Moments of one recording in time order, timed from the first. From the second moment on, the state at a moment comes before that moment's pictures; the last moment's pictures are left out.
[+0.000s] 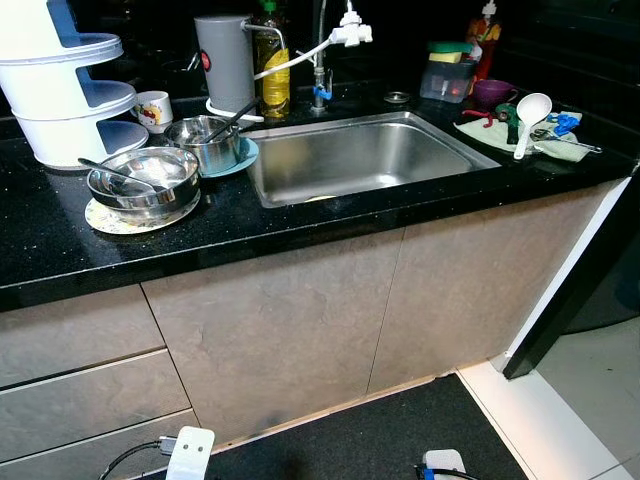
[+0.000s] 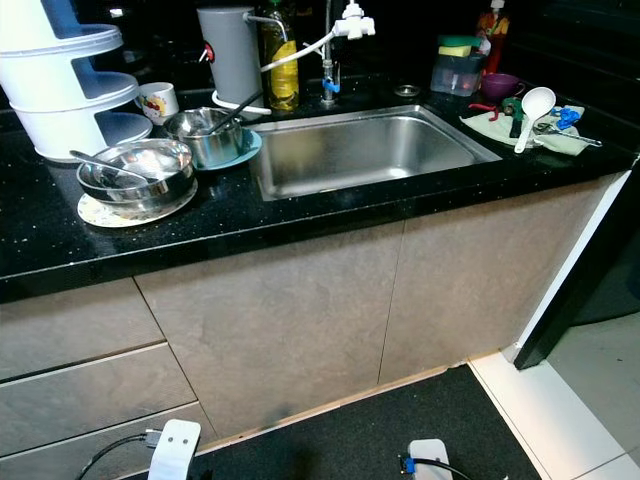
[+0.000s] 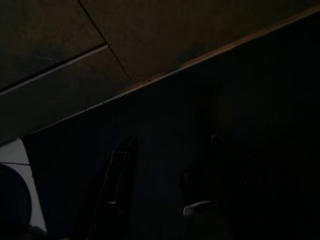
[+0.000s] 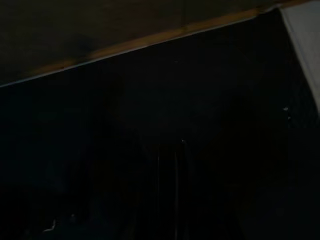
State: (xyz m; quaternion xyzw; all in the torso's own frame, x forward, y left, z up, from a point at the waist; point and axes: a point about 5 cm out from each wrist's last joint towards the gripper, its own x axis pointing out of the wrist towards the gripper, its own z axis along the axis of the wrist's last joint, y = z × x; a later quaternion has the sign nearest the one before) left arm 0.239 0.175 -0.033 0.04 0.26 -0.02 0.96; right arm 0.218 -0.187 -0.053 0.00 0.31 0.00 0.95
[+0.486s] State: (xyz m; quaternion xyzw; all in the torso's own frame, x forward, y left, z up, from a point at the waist) left arm 0.244 0.172 -0.033 0.04 0.27 -0.03 0.96; right arm 0.230 -0.193 -0.045 0.00 0.29 -0.02 0.96
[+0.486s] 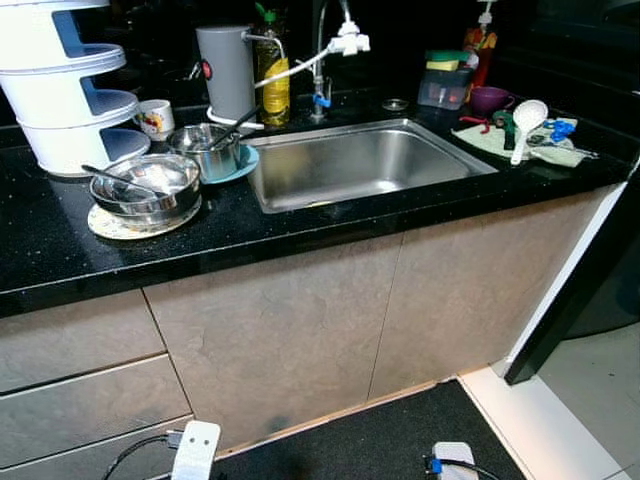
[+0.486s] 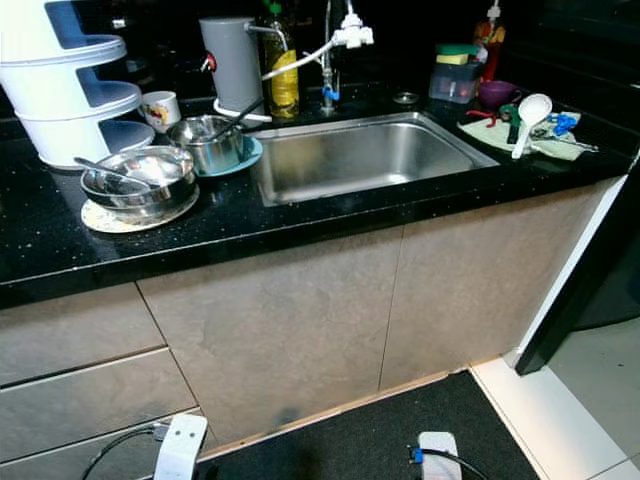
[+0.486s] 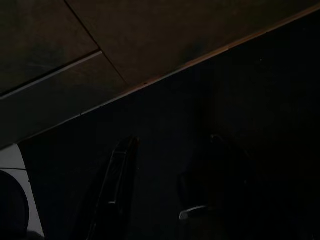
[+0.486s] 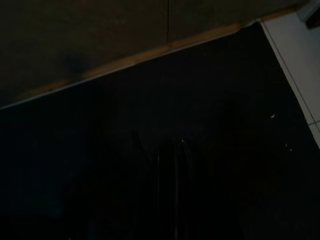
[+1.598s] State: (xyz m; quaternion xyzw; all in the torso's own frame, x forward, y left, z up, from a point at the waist) left arm 0.238 0.176 -0.030 0.08 0.25 -0.02 0.97; right arm 0.203 -0.180 -0.062 0.00 0.32 0.01 0.95
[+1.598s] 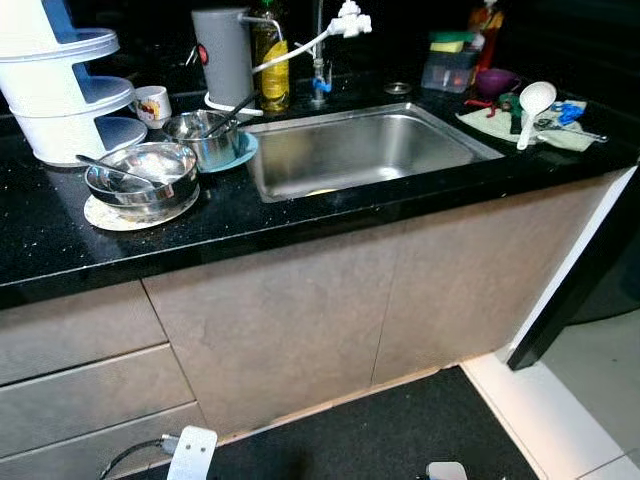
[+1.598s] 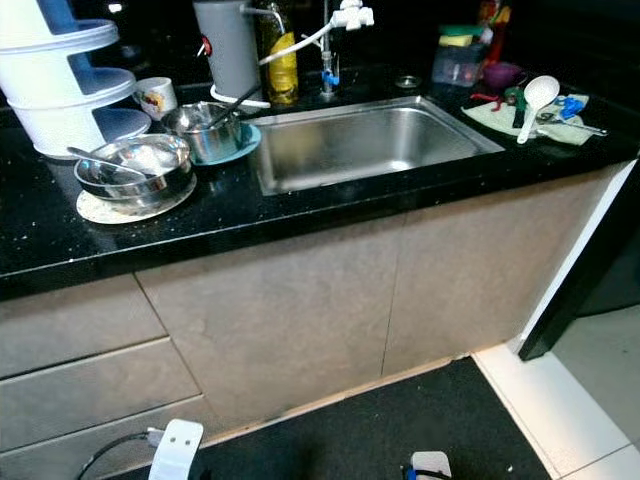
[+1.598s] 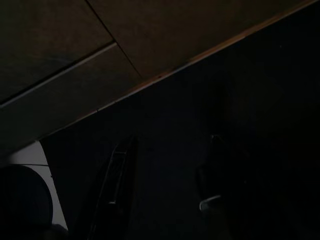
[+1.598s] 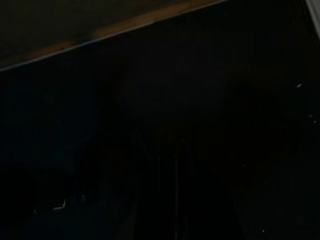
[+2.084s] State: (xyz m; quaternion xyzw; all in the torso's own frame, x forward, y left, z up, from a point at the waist) left arm 0.243 0.177 -0.024 0.10 0.23 -0.02 0.97; right arm 0.192 -0.181 -0.064 0.01 0.32 0.00 0.95
